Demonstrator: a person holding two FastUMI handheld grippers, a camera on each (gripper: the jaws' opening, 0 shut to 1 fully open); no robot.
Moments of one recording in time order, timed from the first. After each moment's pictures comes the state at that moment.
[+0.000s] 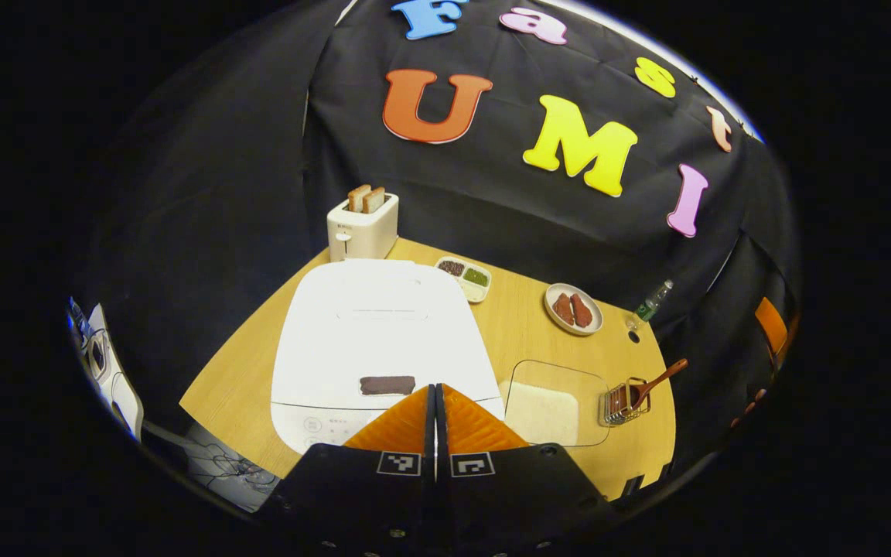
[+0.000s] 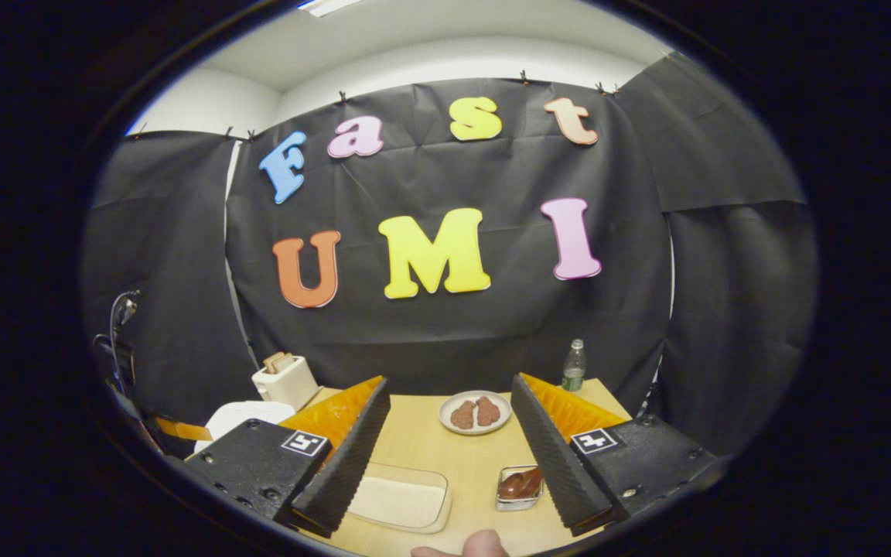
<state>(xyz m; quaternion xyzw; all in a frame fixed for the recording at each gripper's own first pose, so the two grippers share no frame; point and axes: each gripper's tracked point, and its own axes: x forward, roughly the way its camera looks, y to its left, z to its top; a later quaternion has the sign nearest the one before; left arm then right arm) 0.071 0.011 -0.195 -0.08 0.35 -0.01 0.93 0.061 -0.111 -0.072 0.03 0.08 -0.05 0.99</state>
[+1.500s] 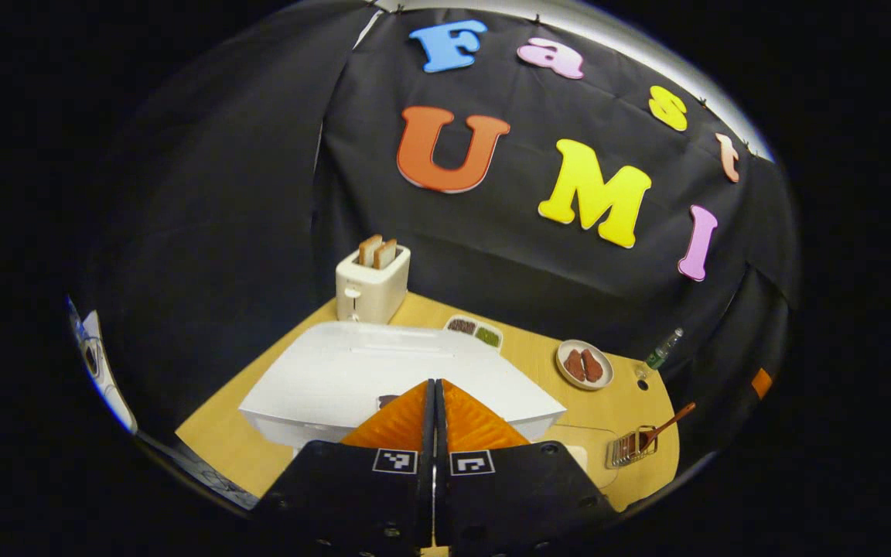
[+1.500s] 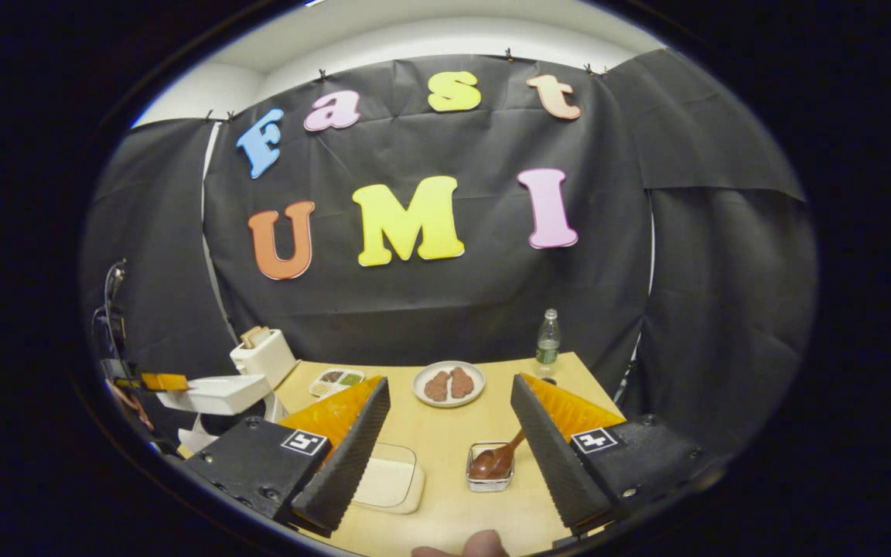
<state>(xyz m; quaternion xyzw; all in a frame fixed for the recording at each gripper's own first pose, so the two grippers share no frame) 0.136 0.040 -0.133 -0.07 0.21 0.01 0.97 0.043 -0.147 -0.096 0.04 0.13 -0.08 0.99</state>
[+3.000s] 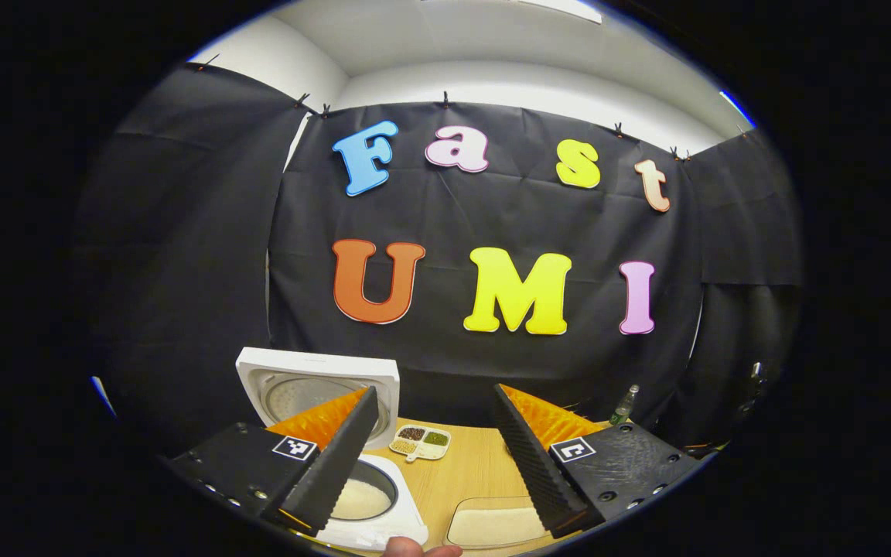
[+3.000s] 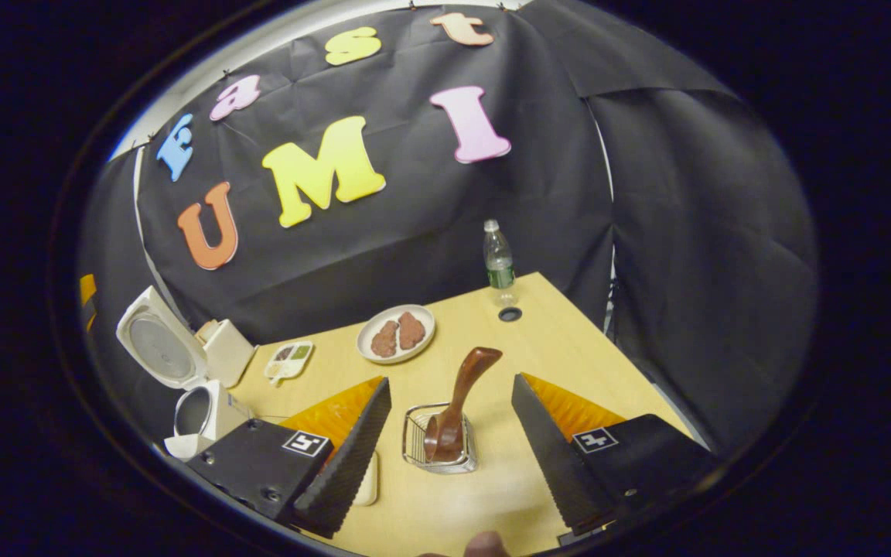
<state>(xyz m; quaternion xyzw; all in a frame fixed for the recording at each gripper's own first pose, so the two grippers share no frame) 0.128 -0.073 0.000 -0.02 0.03 -0.04 1.00 0.088 -0.256 -0.250 0.16 0.25 -0.13 0.95</state>
